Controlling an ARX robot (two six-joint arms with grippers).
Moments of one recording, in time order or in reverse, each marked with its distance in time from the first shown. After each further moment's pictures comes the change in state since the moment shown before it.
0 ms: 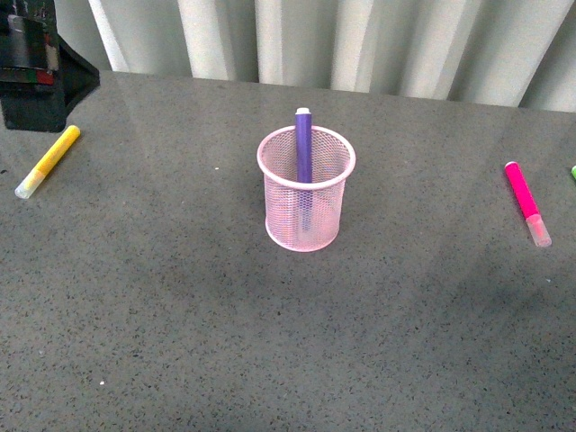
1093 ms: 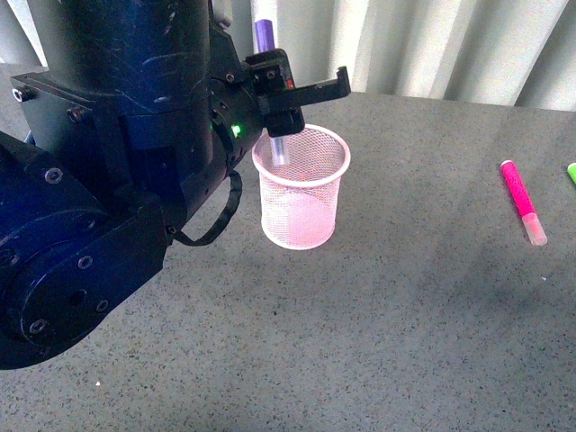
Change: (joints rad) left arm -0.319 0.781 0.280 0.850 -0.194 -0.332; right arm 0.000 0.000 0.000 0.000 0.003 0.000
